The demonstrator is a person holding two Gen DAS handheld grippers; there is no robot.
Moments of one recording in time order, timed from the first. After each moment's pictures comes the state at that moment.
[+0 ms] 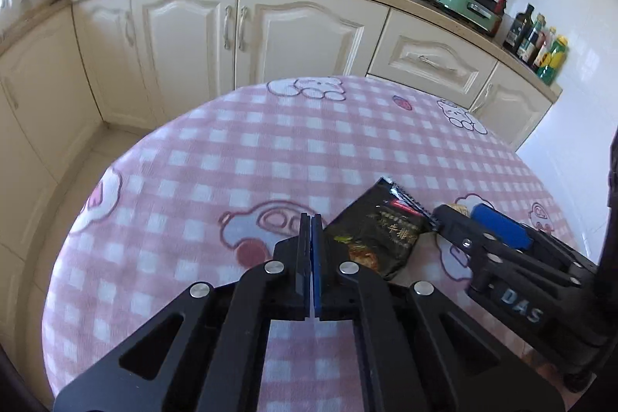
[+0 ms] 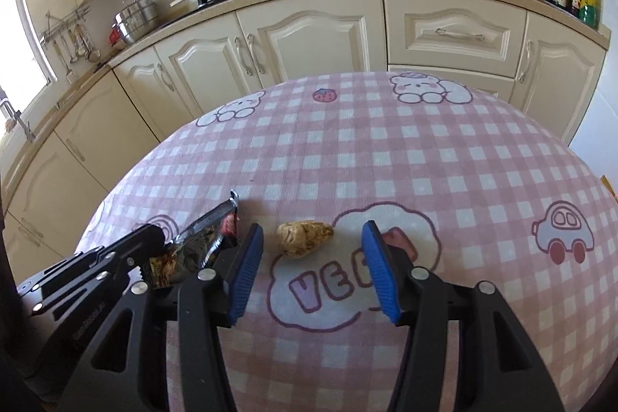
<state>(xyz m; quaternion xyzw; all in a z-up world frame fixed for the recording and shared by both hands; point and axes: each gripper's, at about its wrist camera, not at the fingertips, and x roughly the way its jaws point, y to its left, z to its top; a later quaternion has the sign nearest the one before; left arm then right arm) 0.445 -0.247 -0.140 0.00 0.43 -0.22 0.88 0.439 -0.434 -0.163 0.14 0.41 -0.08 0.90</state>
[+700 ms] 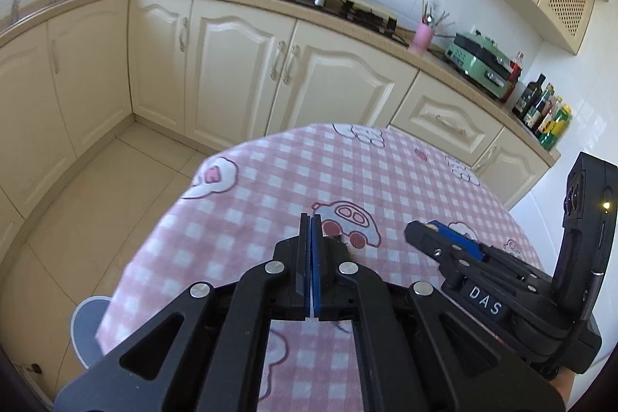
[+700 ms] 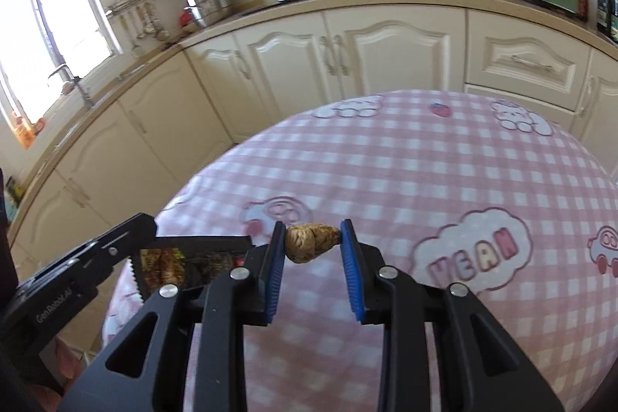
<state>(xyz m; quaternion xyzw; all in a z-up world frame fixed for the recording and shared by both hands) 0.396 -0.164 -0.100 -0.09 0.37 -0.17 0.91 0.429 -0.365 -0.133 0.13 0.39 0.05 0.91</state>
